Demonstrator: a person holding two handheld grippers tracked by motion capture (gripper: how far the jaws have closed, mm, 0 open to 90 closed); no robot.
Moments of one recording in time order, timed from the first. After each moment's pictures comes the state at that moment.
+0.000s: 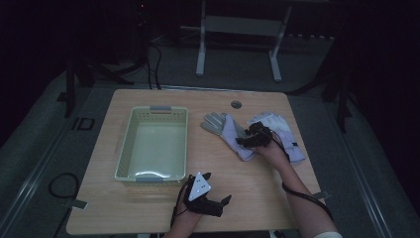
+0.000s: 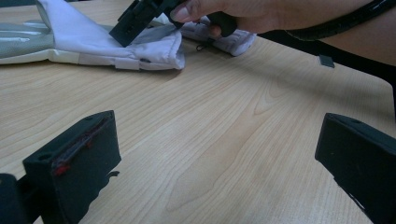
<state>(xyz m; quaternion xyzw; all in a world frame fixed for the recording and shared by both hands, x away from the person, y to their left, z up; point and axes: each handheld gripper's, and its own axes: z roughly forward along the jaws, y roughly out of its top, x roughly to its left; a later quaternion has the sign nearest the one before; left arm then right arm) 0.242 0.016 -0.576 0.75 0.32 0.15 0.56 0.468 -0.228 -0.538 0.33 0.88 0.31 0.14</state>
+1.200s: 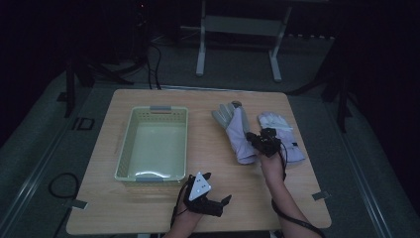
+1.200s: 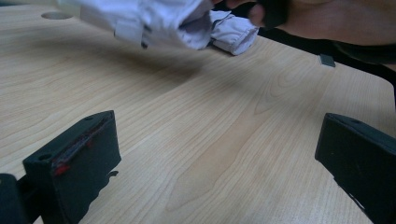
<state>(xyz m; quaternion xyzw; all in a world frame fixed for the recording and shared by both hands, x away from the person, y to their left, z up) 0.242 0.016 -0.575 0.75 0.32 0.15 0.56 0.393 -0.229 -0.497 0.50 0.73 0.42 0.19</state>
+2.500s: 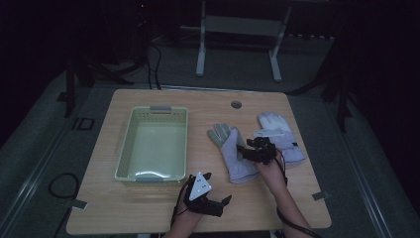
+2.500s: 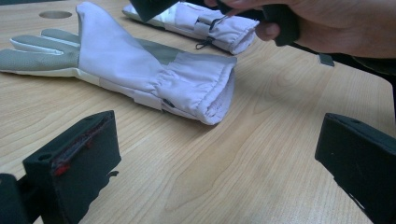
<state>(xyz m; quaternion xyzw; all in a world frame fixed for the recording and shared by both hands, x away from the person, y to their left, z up) 0.242 0.015 -0.575 0.75 0.31 0.15 0.56 0.382 -0.218 -0.511 0.42 0.81 0.38 0.17</state>
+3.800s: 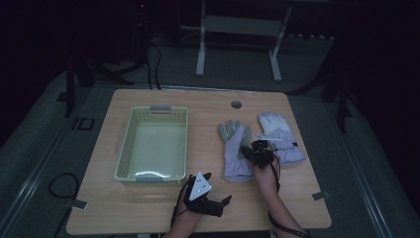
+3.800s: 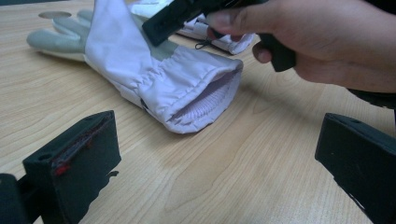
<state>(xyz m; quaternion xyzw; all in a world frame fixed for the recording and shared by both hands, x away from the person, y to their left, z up) 0.243 0.015 -0.575 0.75 0.31 0.15 0.56 0.378 -0.213 -0.534 0.51 0.76 0.36 0.17</state>
